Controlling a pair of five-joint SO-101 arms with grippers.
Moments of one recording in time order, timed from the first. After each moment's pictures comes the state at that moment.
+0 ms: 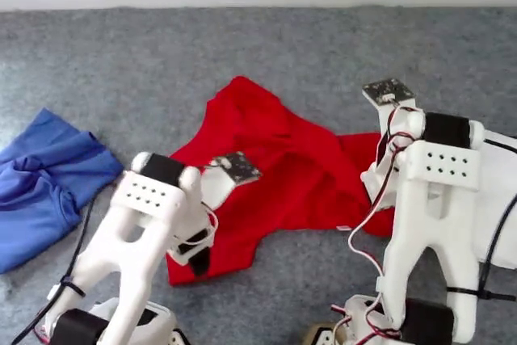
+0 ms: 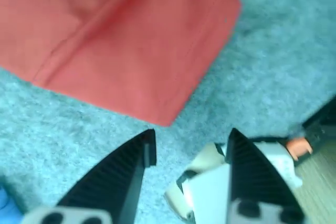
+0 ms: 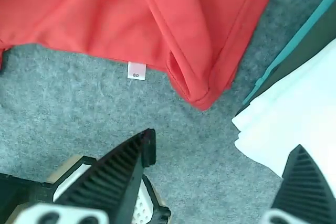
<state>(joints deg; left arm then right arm) 14.5 -21.8 41.1 95.1 -25.8 7.4 -18.0 14.5 100.7 25.2</state>
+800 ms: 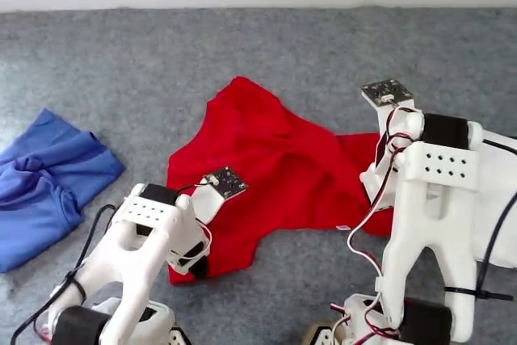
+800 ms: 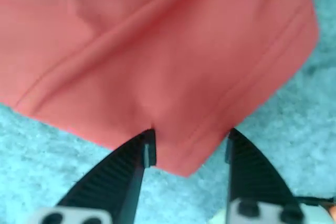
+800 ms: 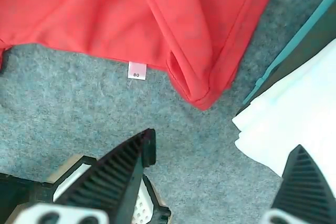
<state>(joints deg) 11.6 -19.4 59.6 71.5 -25.7 7.4 -18.2 14.7 100.7 25.2</state>
